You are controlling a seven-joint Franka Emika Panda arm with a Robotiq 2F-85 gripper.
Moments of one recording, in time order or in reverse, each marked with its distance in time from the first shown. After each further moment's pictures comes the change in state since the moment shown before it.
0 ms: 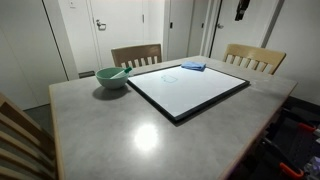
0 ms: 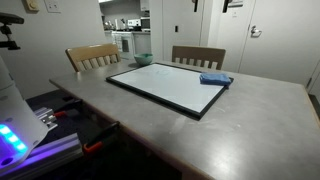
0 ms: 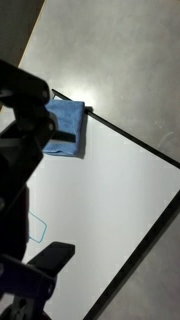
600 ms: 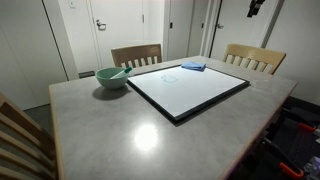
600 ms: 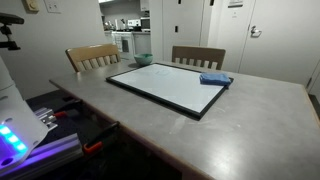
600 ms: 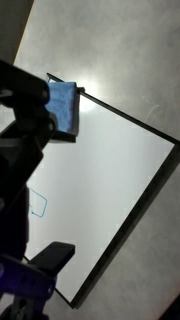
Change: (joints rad) arm 0.096 -0.235 -0.112 -0.223 -0.021 0.006 0.011
